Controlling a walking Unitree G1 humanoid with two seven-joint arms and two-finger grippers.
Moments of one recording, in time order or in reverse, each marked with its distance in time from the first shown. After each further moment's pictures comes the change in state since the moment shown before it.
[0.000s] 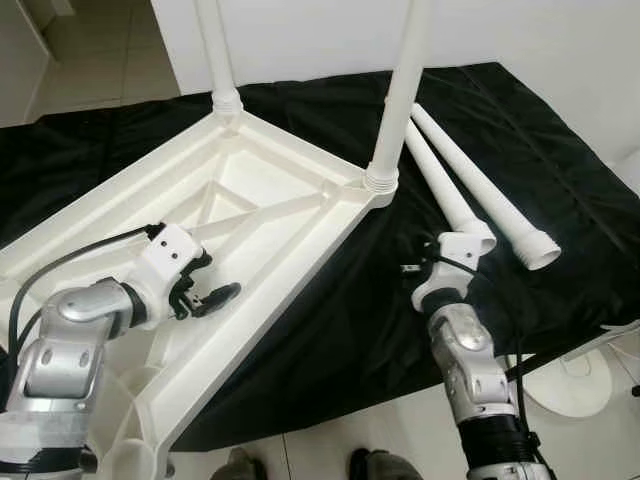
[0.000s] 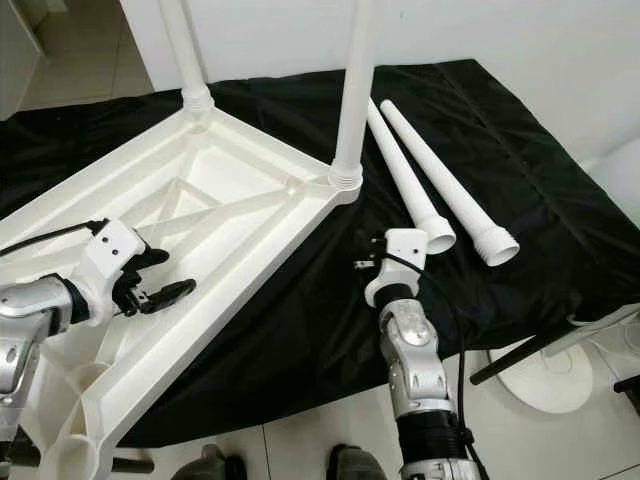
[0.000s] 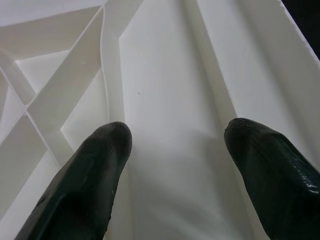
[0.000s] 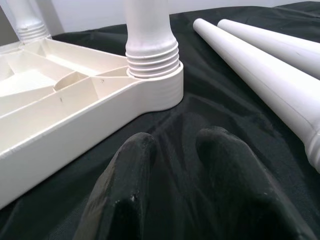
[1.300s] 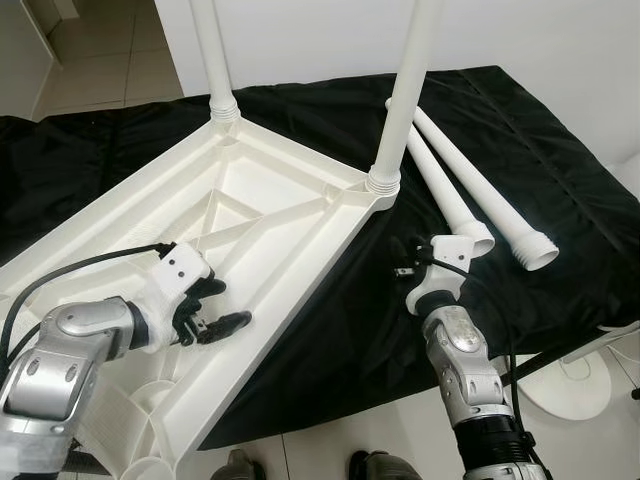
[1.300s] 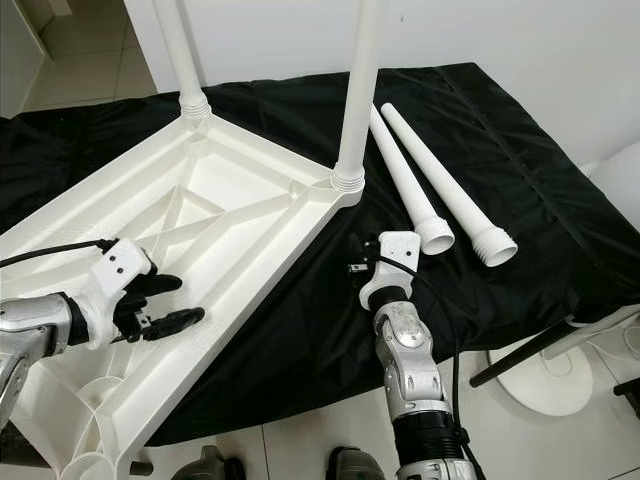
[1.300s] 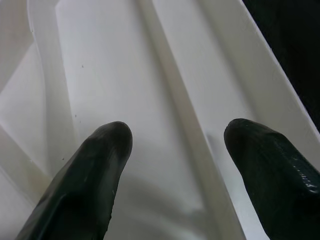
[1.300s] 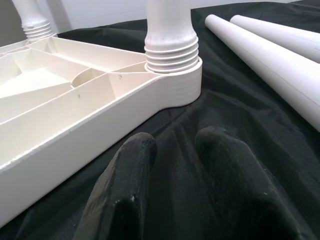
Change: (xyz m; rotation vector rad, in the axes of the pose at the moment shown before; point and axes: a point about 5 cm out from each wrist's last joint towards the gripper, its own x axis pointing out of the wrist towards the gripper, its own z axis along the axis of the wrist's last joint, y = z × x) left arm -0.003 -0.026 -0.007 -0.083 0.059 -0.177; right arm 0.000 0.005 -0.005 0.003 0.018 0.024
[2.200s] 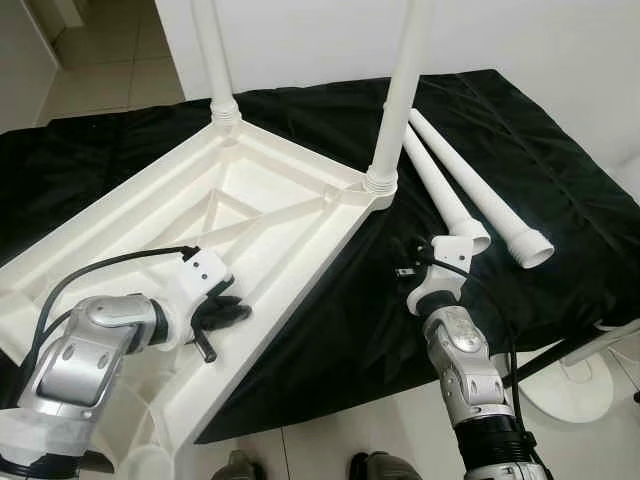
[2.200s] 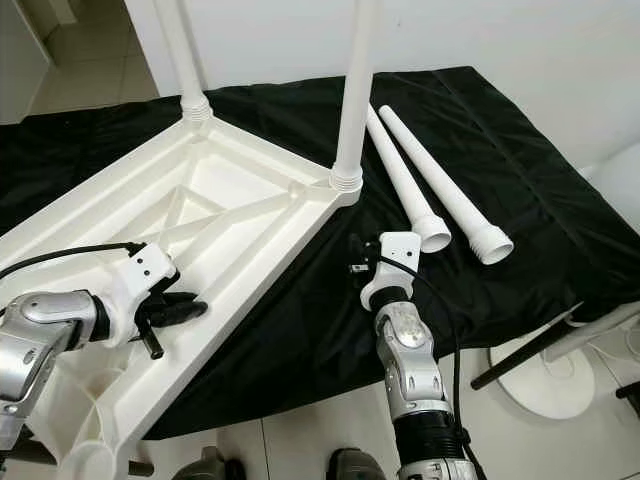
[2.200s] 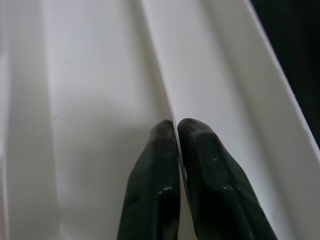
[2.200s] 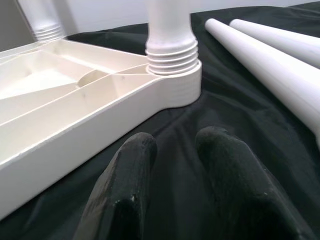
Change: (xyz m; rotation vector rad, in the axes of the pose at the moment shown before) left arm 0.025 0.007 0.005 0.000 0.044 0.112; right arm 0.000 -0.001 -0.001 -0.001 0.003 -0.002
